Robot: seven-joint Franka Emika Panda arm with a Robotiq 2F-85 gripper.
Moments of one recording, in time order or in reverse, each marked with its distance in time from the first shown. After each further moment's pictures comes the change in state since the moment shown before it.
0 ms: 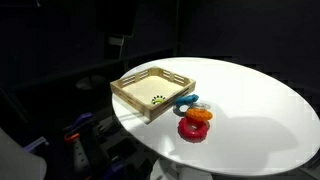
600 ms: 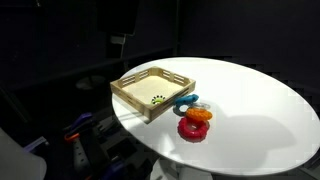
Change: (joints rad) arm -0.002 0.002 0.013 0.000 0.000 0.009 0.001
